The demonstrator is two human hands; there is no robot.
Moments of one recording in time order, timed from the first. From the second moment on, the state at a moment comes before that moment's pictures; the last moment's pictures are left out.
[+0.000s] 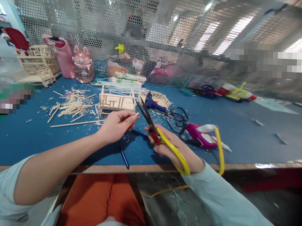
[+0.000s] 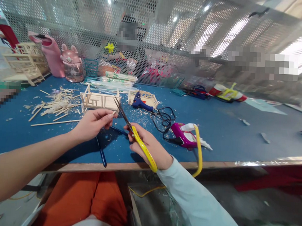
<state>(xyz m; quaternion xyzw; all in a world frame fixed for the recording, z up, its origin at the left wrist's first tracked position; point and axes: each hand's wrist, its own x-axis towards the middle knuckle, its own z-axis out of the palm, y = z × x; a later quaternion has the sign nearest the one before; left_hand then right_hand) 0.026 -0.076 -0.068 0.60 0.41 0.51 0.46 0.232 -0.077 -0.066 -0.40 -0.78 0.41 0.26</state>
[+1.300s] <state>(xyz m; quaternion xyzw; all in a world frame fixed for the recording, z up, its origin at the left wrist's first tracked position) 0.023 -0.084 -0.064 0.69 0.41 0.45 0.39 0.216 -0.092 -0.063 -0.42 -0.85 0.18 0.26</state>
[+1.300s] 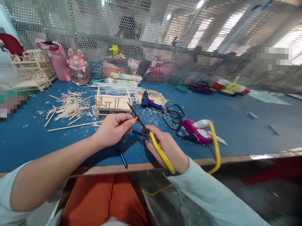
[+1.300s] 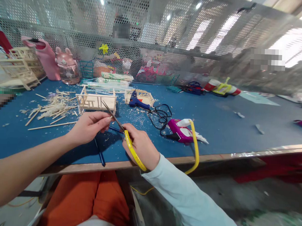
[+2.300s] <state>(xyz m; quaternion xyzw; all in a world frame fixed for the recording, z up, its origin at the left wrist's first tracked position) 0.023 -0.082 -0.069 0.72 0.39 0.48 0.31 0.215 -0.089 -0.061 -0.42 -0.87 0.01 0.27</state>
